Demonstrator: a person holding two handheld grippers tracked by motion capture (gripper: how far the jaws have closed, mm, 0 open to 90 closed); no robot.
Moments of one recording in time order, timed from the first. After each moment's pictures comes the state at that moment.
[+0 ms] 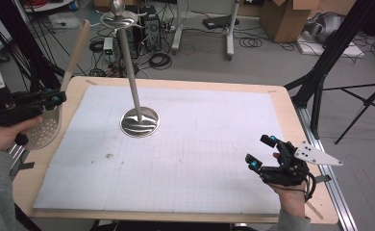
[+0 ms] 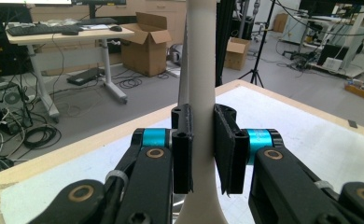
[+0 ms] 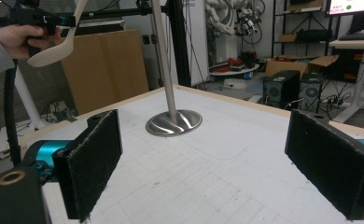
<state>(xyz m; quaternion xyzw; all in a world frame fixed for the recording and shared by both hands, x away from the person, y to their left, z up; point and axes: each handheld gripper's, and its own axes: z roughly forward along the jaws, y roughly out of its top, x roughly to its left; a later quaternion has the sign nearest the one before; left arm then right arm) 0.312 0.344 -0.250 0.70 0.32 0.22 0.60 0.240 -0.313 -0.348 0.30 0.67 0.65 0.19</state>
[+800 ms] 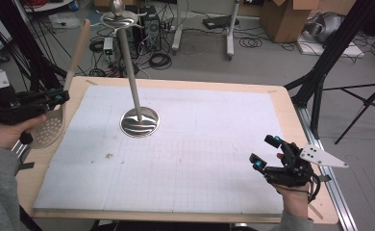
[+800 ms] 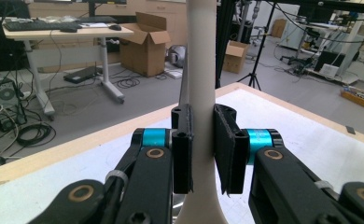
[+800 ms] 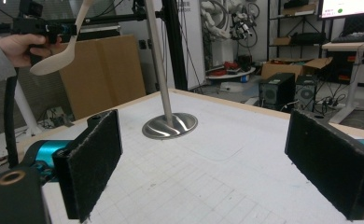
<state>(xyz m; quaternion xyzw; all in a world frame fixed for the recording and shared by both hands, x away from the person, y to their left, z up) 0.319 0.342 -0.257 0.69 0.32 0.21 0.61 0.238 -0.322 -0.349 0.31 0.66 0.65 0.19</state>
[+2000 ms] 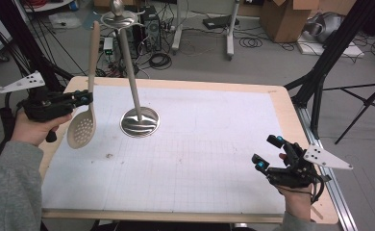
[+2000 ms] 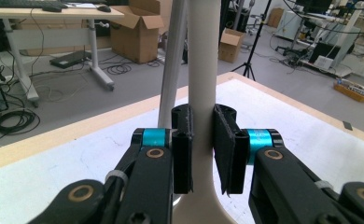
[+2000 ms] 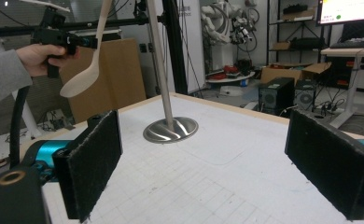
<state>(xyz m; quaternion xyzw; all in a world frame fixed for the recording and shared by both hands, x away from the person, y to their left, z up) 0.342 0.298 -0.273 0.71 0.33 0.18 0.60 0.233 -0.325 -0.344 0.31 0.66 0.66 0.20</state>
